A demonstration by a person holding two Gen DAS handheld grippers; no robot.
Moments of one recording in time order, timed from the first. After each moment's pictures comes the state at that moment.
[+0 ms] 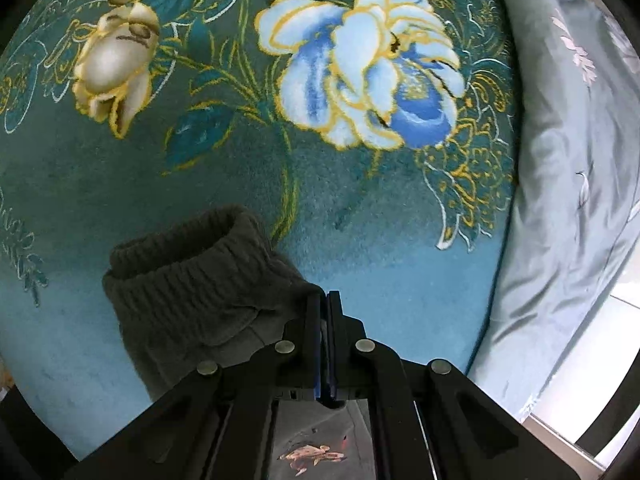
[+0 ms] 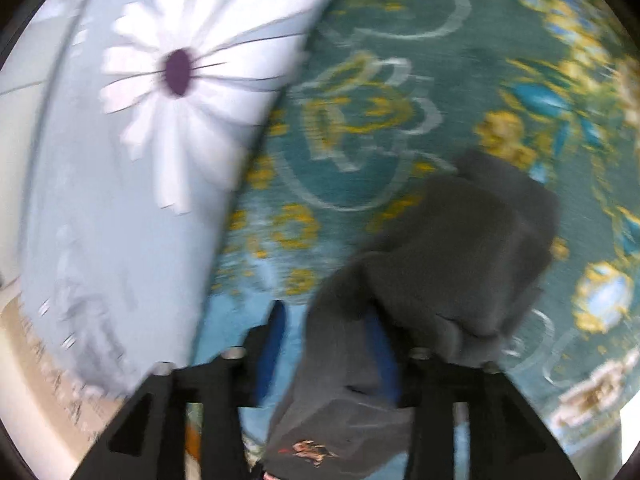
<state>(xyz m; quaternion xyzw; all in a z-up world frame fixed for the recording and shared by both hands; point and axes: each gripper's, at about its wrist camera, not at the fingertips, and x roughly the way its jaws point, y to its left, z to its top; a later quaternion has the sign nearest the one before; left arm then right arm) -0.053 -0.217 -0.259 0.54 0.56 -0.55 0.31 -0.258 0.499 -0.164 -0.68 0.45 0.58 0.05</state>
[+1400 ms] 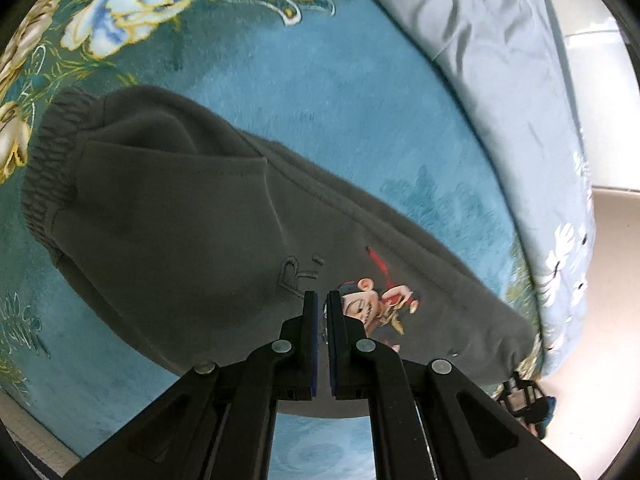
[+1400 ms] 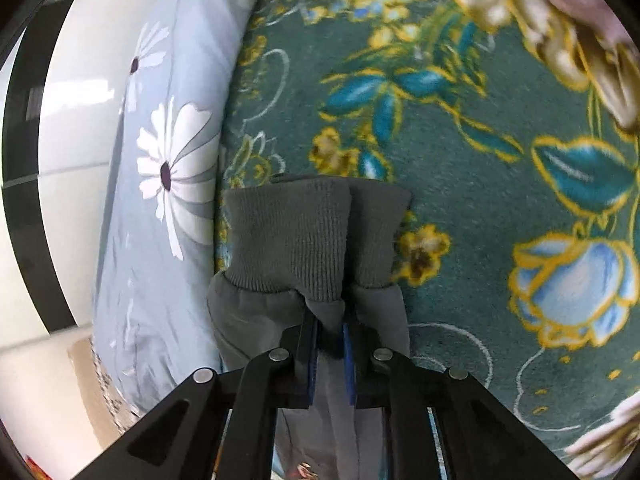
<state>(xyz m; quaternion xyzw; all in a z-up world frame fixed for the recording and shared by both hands) -0.049 -0.059 -0.230 0.66 0.36 -0.65 0.09 -0.129 0.562 -0.189 -0.53 0.54 0.65 0.09</state>
